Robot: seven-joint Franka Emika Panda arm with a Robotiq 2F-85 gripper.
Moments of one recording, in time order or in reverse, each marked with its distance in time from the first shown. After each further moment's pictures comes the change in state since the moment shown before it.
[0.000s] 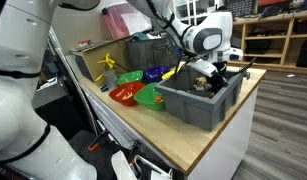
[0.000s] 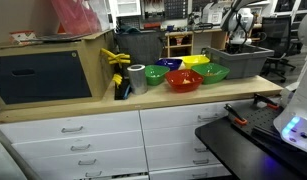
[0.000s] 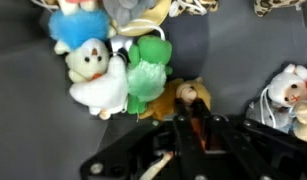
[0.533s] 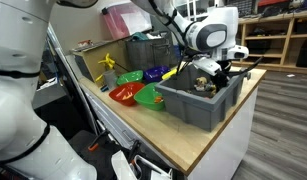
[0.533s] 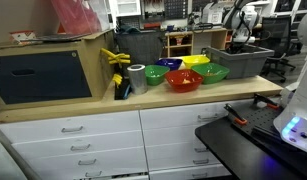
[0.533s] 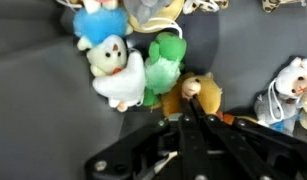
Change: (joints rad) arm -0.025 -0.020 -0.004 -0.003 0.002 -0.017 -0.005
